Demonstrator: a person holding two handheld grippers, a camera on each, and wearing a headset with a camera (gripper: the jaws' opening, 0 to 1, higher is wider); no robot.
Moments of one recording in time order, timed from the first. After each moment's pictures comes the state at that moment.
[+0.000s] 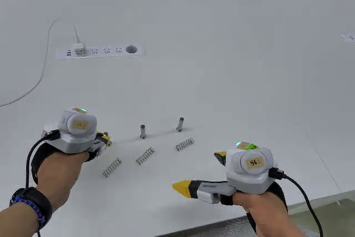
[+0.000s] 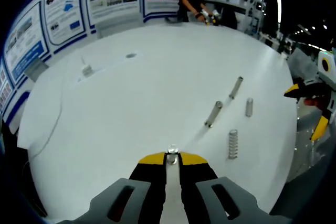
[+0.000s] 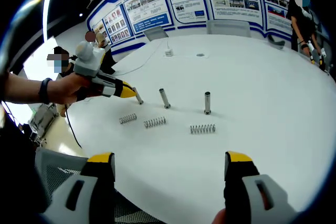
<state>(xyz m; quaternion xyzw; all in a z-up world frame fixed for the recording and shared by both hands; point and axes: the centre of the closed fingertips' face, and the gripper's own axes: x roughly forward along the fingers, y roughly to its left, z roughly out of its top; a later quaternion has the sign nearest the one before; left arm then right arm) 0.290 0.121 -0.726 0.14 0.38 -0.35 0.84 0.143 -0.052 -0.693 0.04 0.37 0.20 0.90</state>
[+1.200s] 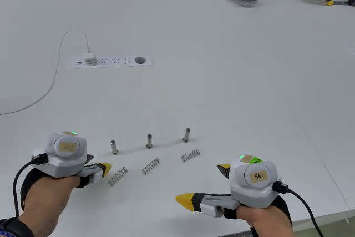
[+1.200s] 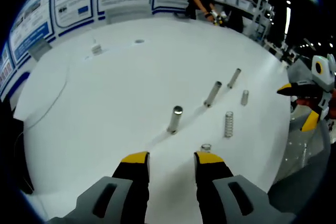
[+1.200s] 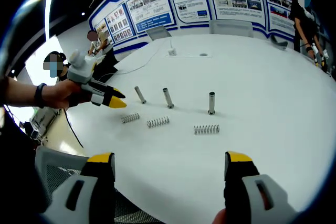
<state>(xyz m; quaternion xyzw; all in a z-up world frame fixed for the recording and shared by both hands) 0.258 0.158 -0.732 0.09 0.42 -0.34 0.84 0.144 -0.045 -0.695 0.04 0.37 0.21 0.90</state>
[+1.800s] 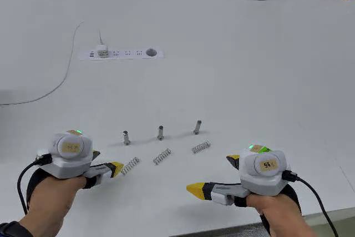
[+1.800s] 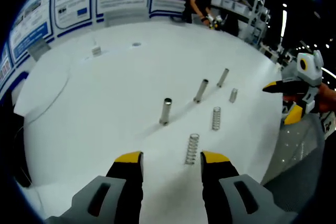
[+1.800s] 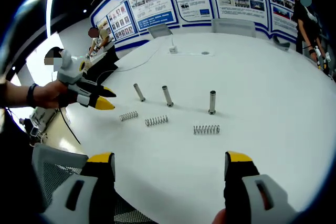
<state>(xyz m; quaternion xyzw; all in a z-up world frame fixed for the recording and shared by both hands) 0.237 0.167 -0.722 0.08 0.40 -0.36 0.84 0.149 -0.047 -0.701 0.03 0.38 0.22 0.90</state>
